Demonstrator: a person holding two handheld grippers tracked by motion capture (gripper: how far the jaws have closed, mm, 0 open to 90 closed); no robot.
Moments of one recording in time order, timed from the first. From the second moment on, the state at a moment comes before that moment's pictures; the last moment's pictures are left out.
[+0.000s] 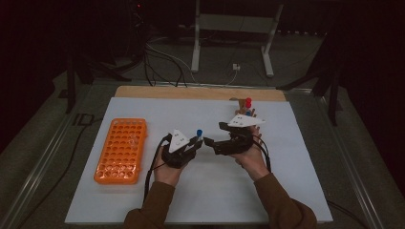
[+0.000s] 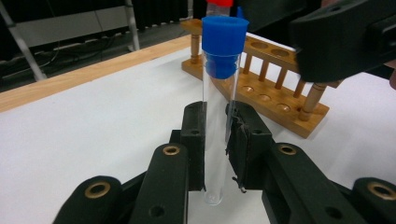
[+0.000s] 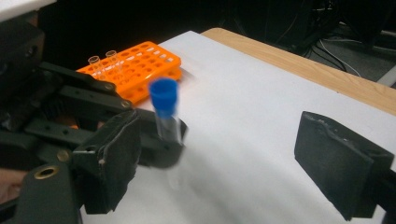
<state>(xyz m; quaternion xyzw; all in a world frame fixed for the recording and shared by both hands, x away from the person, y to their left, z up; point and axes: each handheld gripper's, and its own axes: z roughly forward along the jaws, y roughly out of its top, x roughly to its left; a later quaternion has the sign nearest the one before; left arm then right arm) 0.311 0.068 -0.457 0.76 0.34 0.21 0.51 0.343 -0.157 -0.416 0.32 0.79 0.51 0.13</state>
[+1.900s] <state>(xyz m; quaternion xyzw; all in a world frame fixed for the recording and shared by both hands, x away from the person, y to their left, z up) 0.279 0.204 -0.455 0.70 0.44 0.28 0.48 0.320 -0.242 -0.433 0.39 0.74 0.51 0.21</state>
